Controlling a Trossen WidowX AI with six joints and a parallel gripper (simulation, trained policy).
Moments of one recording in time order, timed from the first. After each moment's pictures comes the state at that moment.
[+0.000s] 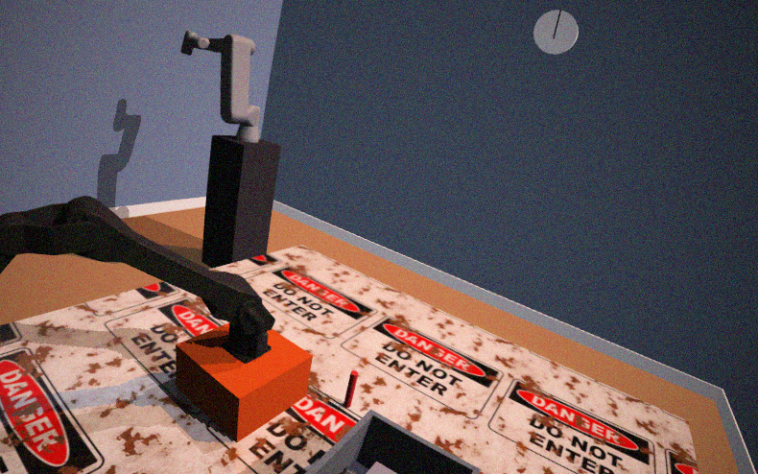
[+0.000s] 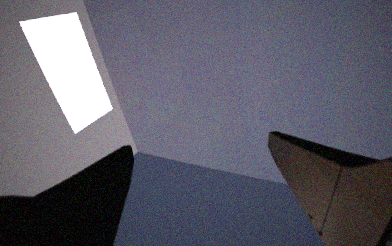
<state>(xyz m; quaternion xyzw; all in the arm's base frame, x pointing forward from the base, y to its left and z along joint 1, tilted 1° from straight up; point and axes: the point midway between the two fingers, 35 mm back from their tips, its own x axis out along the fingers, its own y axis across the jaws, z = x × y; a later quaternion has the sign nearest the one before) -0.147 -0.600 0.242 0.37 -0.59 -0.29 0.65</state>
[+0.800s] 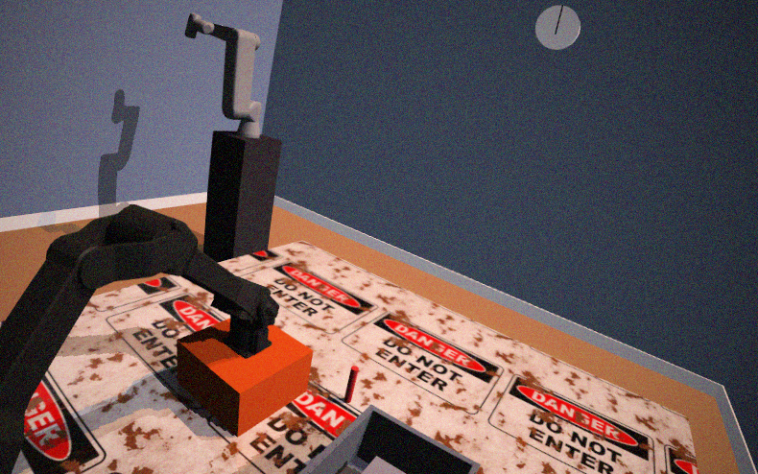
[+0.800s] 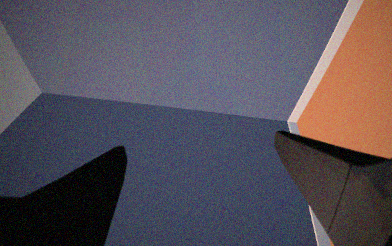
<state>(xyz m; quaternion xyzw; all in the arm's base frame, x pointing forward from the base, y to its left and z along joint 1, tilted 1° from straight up) 0.188 -0.627 0.213 0.49 -0.43 -0.36 0.68</state>
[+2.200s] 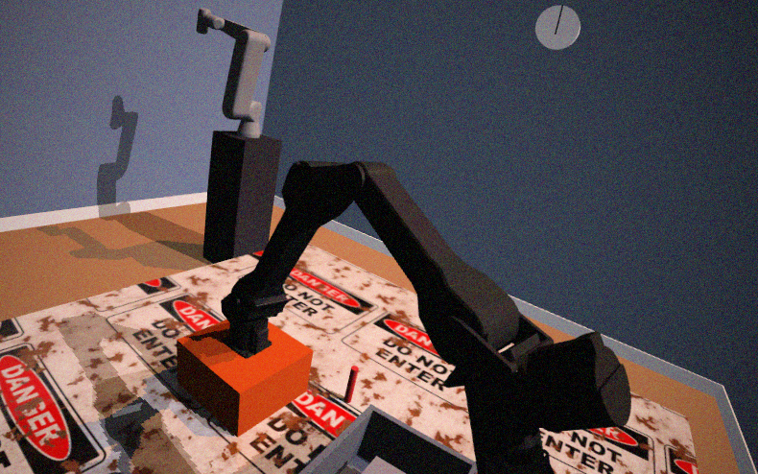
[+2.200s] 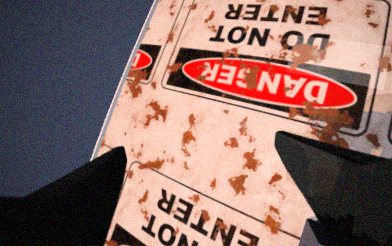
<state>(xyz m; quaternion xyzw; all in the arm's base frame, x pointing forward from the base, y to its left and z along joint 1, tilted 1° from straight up) 0.510 -0.190 0.151 0.39 0.24 -0.38 0.80</state>
